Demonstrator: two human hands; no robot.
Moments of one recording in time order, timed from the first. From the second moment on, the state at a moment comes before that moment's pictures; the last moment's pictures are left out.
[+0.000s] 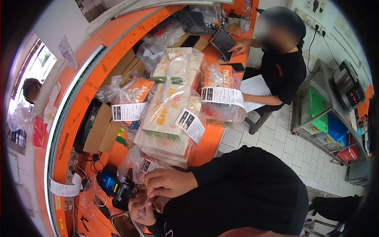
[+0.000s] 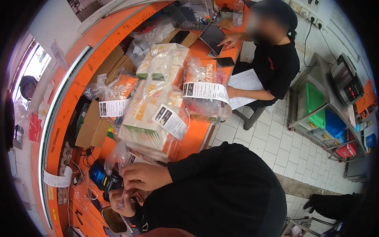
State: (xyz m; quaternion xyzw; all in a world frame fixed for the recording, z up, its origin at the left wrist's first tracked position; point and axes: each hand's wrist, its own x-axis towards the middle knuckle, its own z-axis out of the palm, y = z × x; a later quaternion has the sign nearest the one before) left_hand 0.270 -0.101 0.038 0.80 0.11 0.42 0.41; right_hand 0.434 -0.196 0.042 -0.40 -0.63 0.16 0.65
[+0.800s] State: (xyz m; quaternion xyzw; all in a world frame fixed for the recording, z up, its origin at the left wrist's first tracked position) left_hand 0.158 -0.085 0.012 0.70 0.21 0.54 0.42; right_hand 0.422 -0.089 0.005 -0.77 -0.58 -0.12 0.23
